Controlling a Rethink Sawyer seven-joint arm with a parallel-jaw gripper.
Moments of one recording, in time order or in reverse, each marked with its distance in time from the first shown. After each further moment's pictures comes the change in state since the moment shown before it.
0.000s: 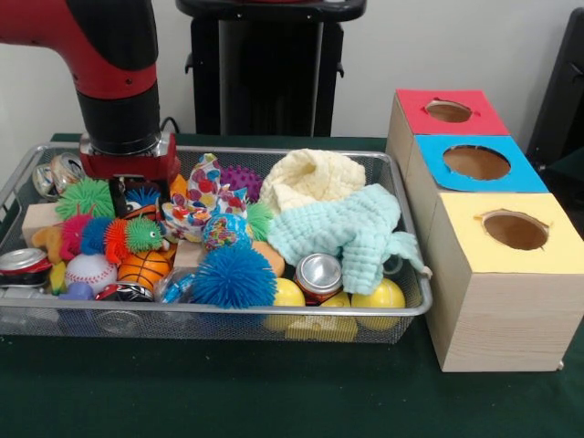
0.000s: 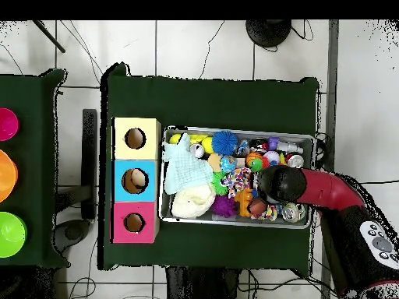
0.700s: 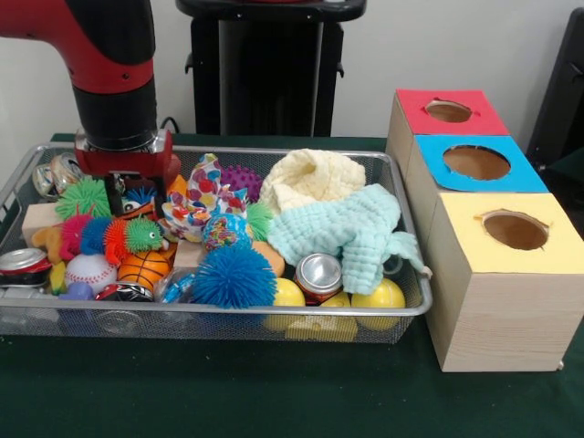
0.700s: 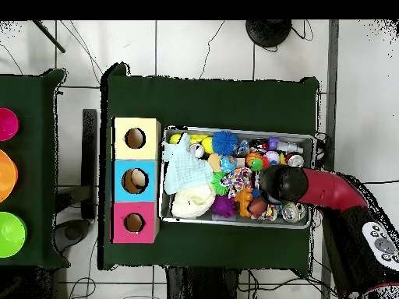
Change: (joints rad) arm 0.000 -0.014 0.000 0.000 0.000 0.000 0.000
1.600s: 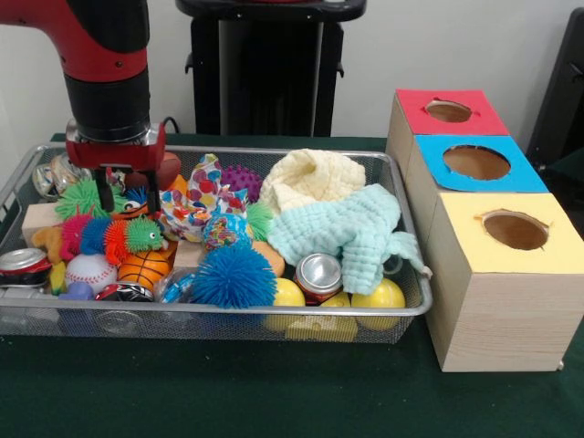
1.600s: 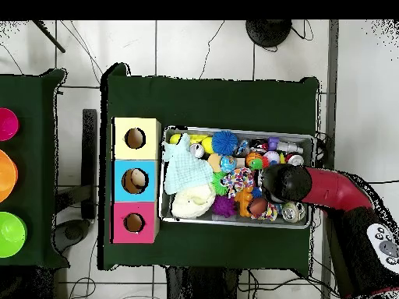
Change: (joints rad) arm 0.000 -0.029 0.000 0.001 0.000 0.000 0.000
